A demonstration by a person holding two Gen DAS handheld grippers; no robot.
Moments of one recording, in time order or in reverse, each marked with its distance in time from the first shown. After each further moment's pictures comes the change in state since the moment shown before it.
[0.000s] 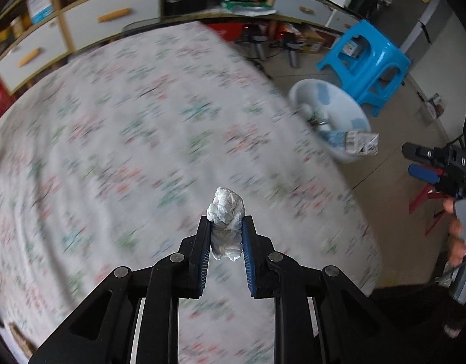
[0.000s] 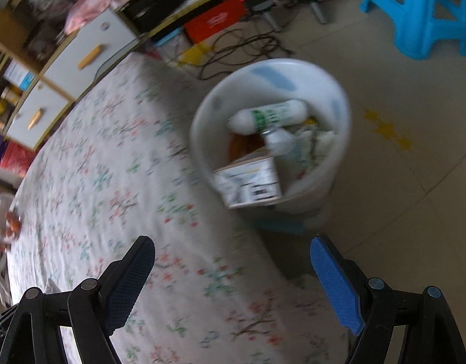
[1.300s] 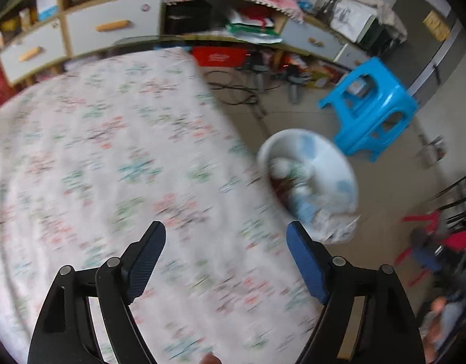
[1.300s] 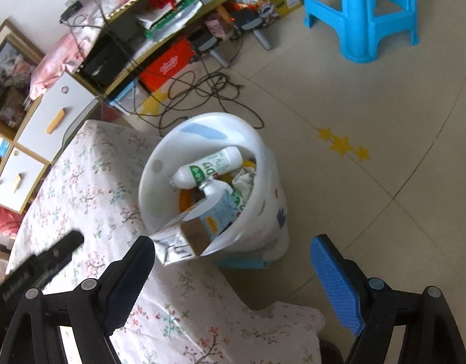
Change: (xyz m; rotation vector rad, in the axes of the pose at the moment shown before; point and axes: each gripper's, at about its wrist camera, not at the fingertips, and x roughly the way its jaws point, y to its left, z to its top) left arm 0.024 -0.055 0.051 -0.138 -0.117 0.024; right arm -0.036 -0.040 0.018 0.114 -0.132 -0.058
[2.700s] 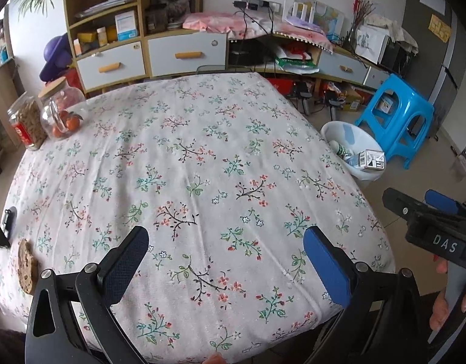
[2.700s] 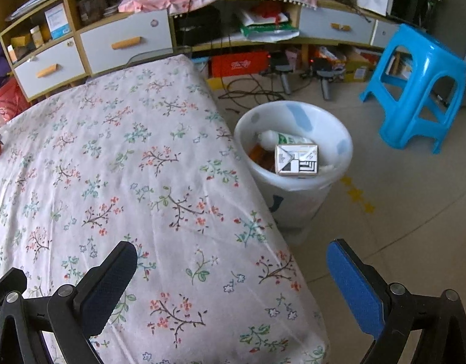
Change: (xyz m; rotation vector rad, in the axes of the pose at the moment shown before) left arm -0.120 0.087 -0.148 -0.022 -0.205 0.184; right arm -0.020 0.124 -0.151 -0.488 -0.128 -0.115
